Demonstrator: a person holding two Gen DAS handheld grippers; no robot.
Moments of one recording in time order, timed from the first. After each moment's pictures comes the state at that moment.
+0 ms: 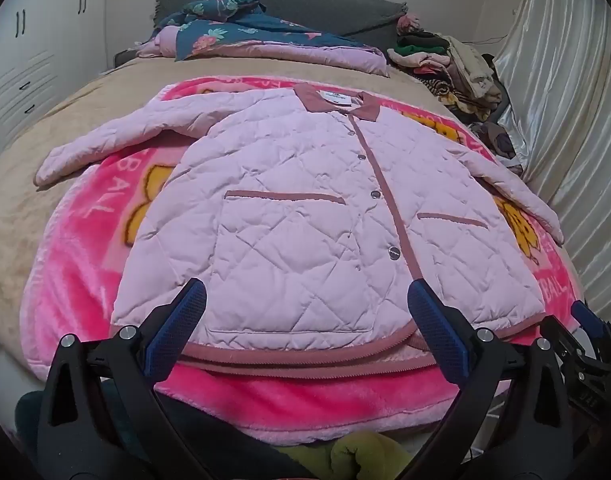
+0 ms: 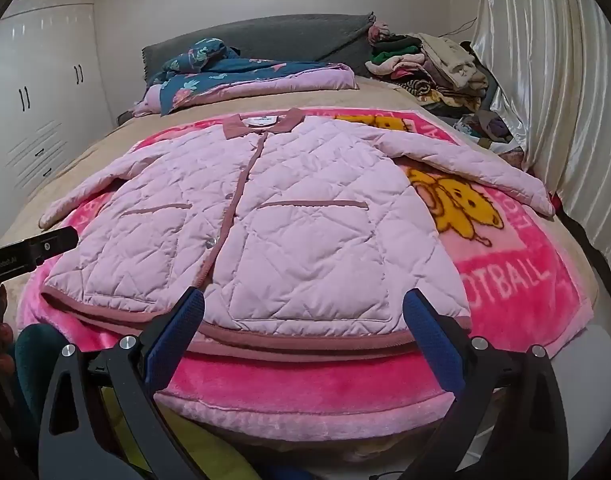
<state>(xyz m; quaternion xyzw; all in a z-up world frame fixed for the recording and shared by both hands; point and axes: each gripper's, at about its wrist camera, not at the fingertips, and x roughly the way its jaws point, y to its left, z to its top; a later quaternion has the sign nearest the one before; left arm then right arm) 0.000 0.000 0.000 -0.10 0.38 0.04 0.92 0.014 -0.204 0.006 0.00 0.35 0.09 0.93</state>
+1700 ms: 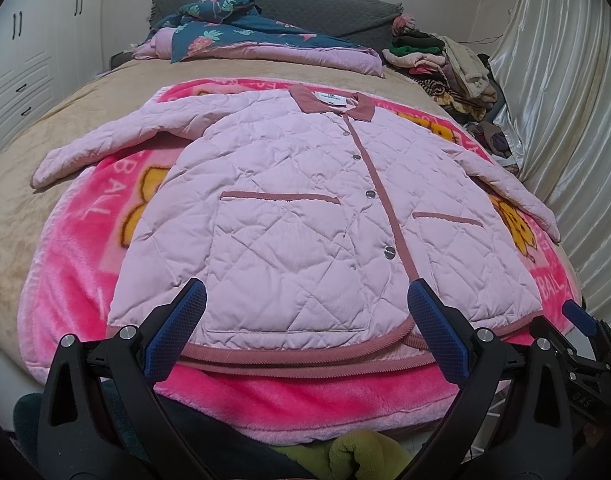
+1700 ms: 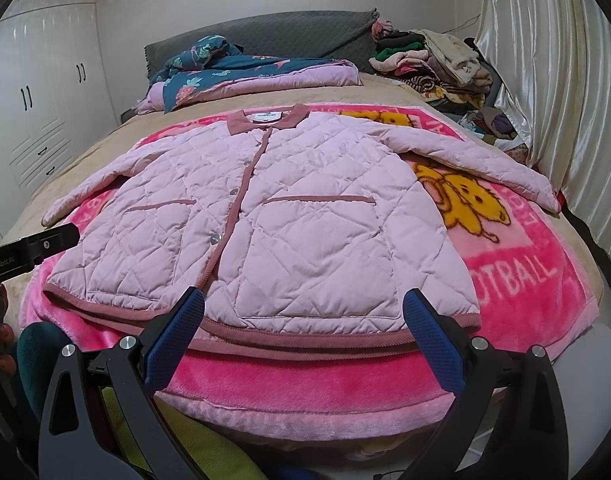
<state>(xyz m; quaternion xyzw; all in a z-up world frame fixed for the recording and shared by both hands) 0.000 -0.001 0.000 -0.10 0.38 0.04 0.92 0.017 -0.202 0.000 0.01 0.36 0.10 0.93</state>
